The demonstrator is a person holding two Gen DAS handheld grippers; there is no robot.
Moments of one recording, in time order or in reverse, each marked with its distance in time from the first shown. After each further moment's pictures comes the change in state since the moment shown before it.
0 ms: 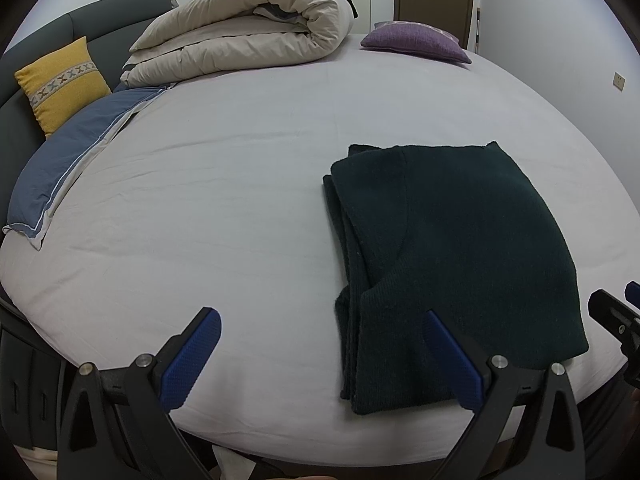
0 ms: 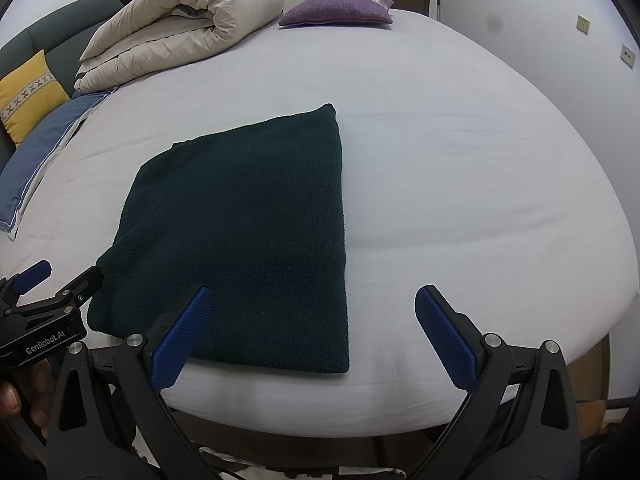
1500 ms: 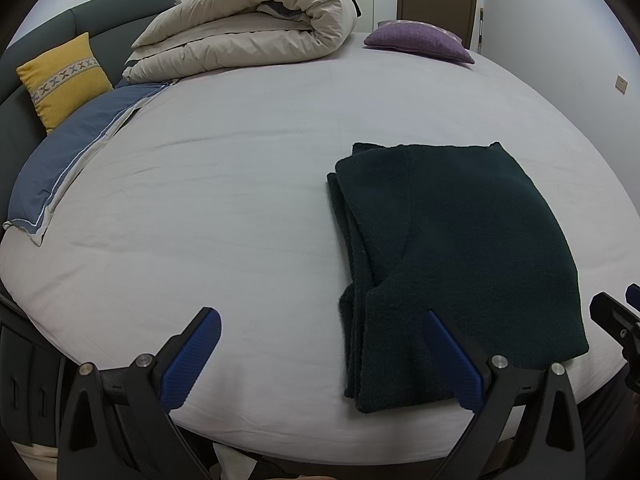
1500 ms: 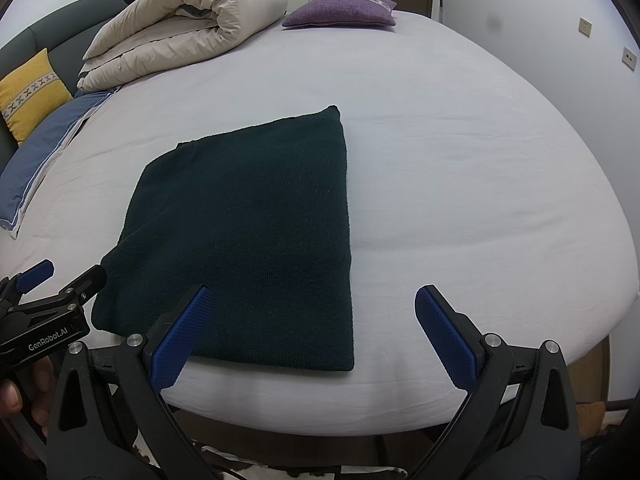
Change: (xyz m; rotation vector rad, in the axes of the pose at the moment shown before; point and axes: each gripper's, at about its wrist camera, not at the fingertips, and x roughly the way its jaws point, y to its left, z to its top) left arm 0.001 0.006 -0.001 -0.002 0.008 -0.002; right arm -0.005 0.005 0.002 -0.007 -0.003 0.004
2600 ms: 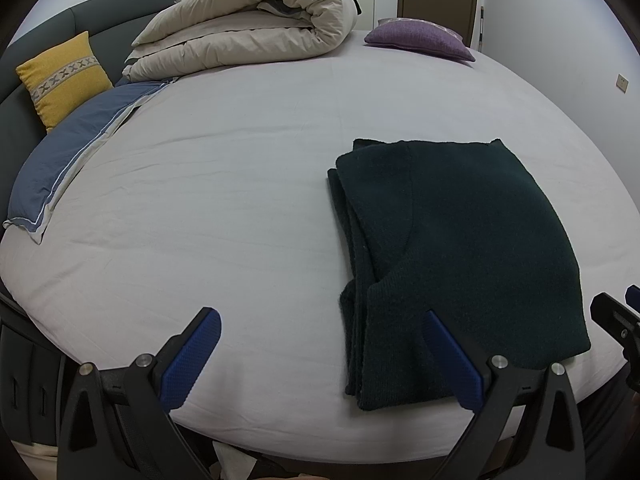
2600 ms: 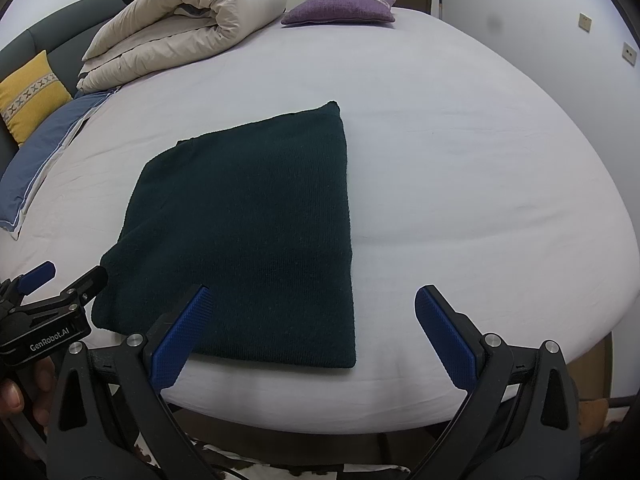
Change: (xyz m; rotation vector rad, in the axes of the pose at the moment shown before) left arm 0.001 0.003 -0.001 0.002 0.005 -0.003; right arm 0.002 -0.002 -0.002 0.001 0.006 0.010
